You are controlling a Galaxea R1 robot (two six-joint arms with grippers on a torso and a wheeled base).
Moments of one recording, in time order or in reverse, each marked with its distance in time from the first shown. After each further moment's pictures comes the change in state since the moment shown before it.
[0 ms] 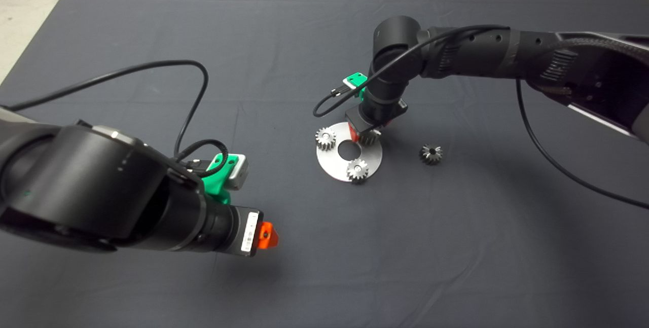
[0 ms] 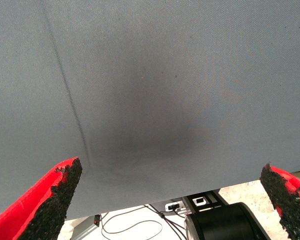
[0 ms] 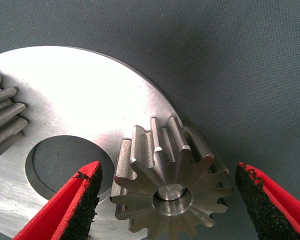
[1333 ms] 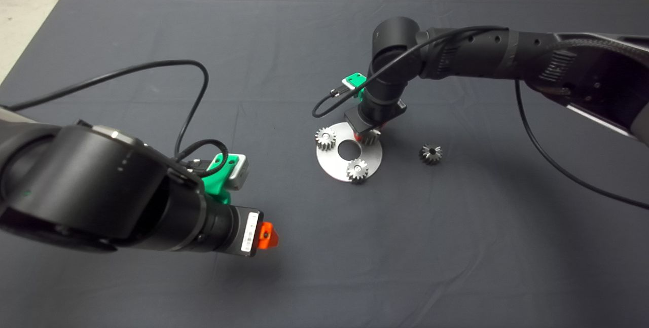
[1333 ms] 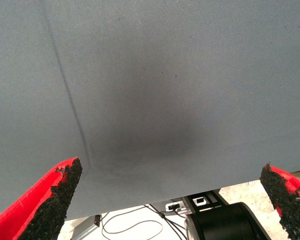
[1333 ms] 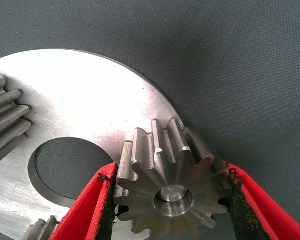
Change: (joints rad) left arm 0.000 0.000 0.000 0.000 0.000 0.001; right arm 0.000 0.003 0.000 -0.005 0.002 0.000
